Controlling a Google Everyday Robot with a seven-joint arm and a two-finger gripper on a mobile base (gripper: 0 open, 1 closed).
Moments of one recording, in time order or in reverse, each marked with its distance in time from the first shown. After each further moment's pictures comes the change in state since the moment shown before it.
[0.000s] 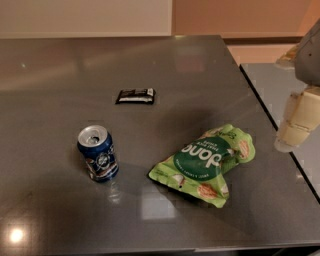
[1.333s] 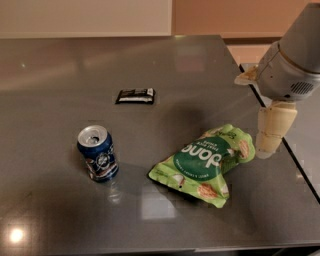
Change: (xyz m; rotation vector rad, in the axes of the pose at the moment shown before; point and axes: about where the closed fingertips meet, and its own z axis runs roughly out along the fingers) arm -0.026 -0.001 0.061 -0.126 -0.057 -0.252
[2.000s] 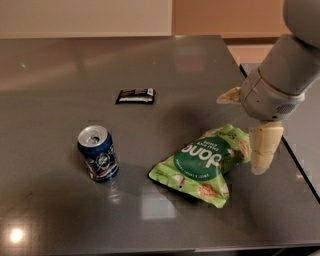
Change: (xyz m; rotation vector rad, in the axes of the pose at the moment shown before) arm -0.007 0.018 0.041 -0.080 -0.022 -0.186
